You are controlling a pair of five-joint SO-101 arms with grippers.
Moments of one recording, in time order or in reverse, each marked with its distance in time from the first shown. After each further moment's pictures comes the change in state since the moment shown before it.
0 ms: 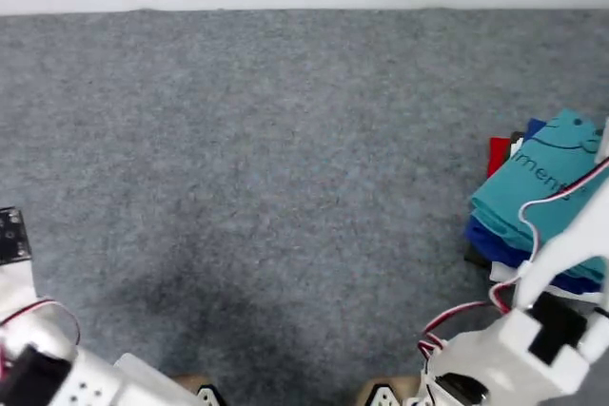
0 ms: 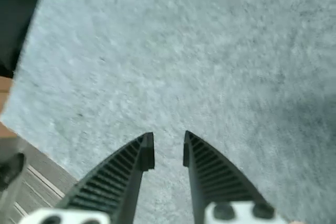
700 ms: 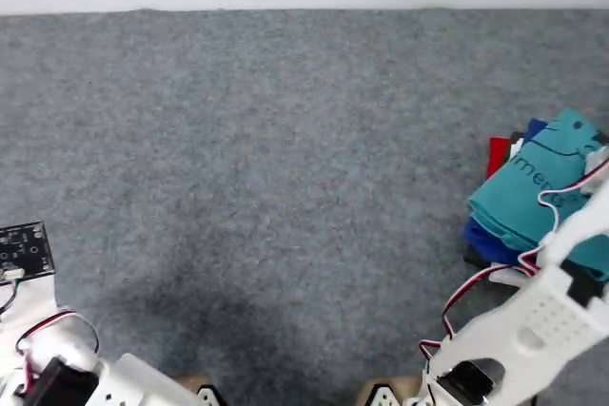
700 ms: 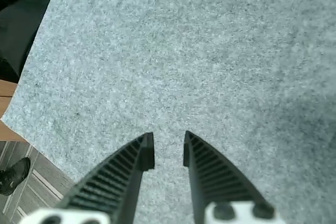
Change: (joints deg) left arm 0.0 -9.1 8.5 0.0 0.0; right arm 1.1 18.5 -7.6 7.8 3.1
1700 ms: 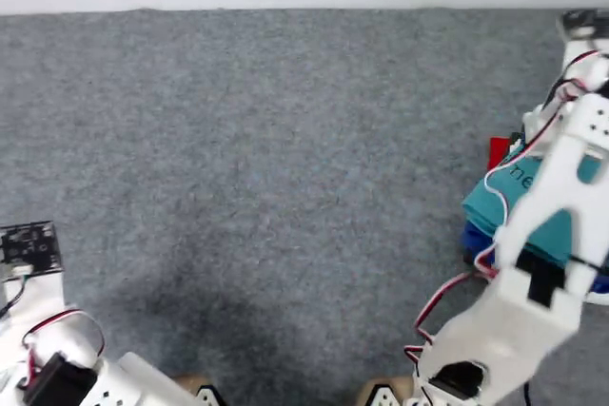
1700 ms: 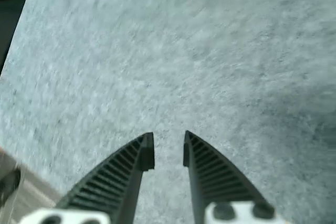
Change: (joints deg) left arm 4.9 -0.2 3.0 0.0 0.0; right arm -14.8 -9.7 -6.3 13.0 0.0
